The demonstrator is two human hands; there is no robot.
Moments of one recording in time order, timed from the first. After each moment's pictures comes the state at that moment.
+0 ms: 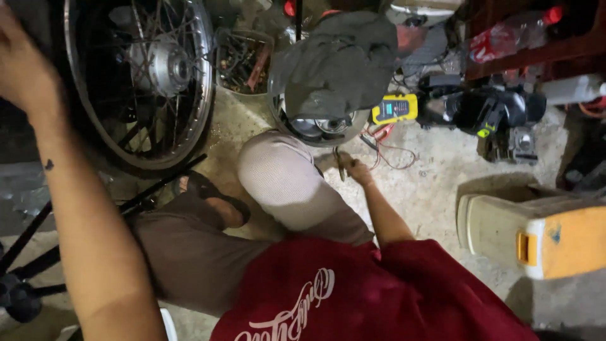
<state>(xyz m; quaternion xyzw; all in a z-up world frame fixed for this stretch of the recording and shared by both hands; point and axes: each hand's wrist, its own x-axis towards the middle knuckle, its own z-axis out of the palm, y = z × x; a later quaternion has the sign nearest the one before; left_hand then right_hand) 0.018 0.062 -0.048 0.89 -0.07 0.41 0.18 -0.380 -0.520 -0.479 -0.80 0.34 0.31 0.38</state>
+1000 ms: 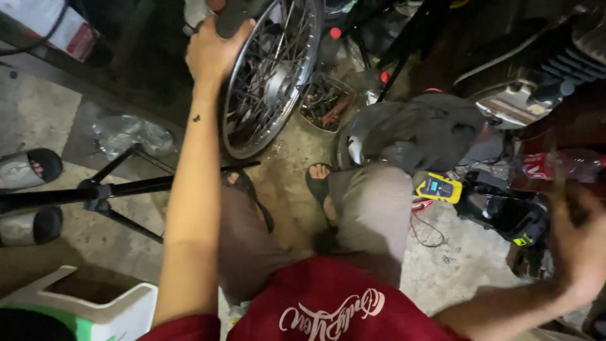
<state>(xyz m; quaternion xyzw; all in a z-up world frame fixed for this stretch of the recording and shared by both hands) -0.011 0.005 0.010 0.94 0.13 0.17 0.26 -0.272 -0.599 0.092 -0.98 0.19 -0.06 0.04</state>
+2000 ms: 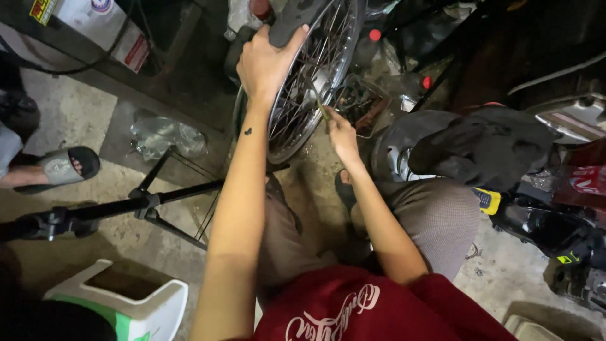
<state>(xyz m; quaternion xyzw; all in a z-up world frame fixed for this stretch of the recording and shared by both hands) -0.029 -0.018 0.049 0.91 0.17 0.19 0.32 -0.087 -0.203 -0.118 -0.84 0.05 0.16 0.51</state>
